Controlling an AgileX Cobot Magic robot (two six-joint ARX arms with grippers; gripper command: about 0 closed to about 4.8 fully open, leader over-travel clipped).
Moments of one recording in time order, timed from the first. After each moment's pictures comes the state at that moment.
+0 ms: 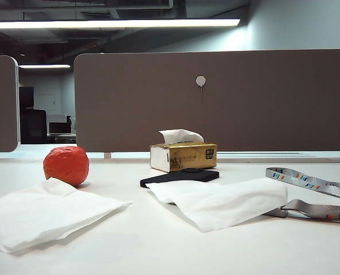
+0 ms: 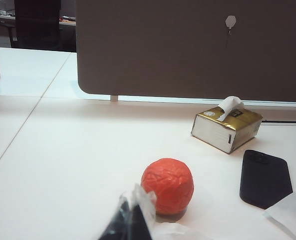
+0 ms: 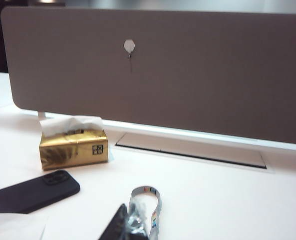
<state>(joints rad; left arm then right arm) 0.00 0.00 0.01 0.07 0.22 -0.09 0.09 0.00 0.01 0.17 -0.12 -0.03</state>
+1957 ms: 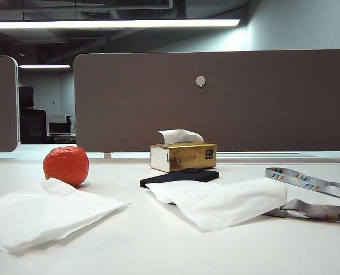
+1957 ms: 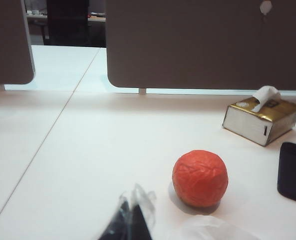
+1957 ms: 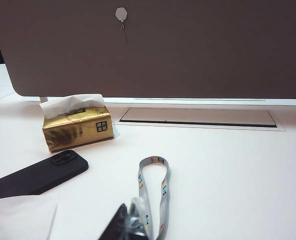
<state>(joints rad) 0.00 0.00 0.01 0.03 0.13 -0.01 0.09 0.00 0.01 0.07 -0.11 0.07</state>
